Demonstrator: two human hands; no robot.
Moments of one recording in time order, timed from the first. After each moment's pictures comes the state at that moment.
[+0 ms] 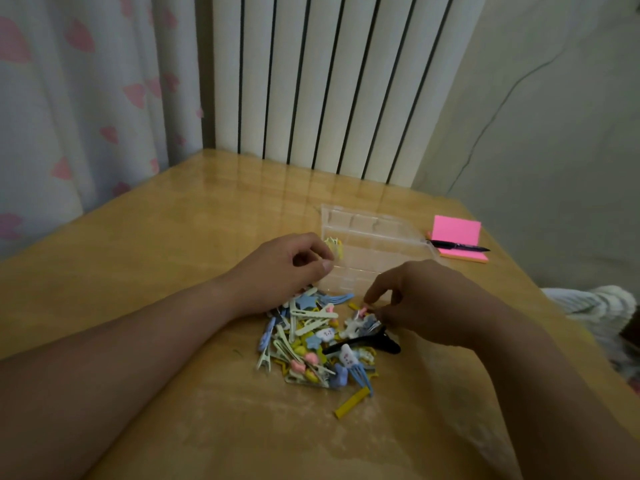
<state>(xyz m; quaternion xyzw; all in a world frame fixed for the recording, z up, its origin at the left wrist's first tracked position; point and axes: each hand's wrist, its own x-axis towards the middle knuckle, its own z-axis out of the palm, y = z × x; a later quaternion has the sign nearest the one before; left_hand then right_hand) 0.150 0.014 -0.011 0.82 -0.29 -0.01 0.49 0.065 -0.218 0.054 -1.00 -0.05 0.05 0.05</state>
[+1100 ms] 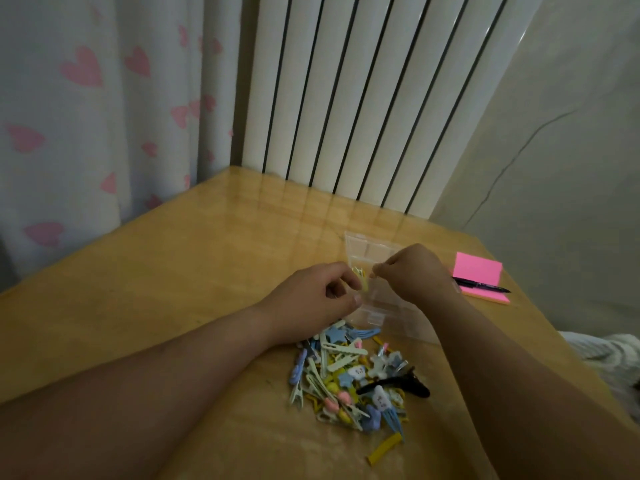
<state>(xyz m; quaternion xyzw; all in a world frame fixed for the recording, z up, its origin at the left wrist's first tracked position) 0.154 0.013 -0.015 0.81 -0.29 -0.02 0.51 0.193 -0.208 0.030 -0.97 0.14 -0.10 0.17</state>
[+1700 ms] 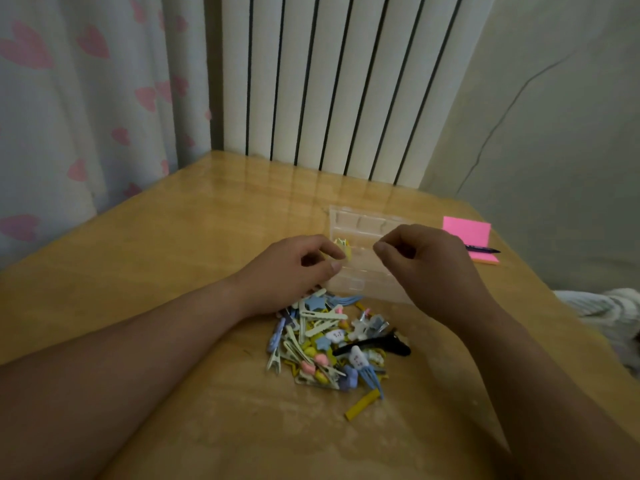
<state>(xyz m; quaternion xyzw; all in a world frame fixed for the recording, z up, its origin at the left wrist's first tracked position) 0.152 0.014 -0.012 0.82 -0.30 -0.02 0.49 0.086 -0.214 0.039 -0.93 -0.06 -0.25 0.26</state>
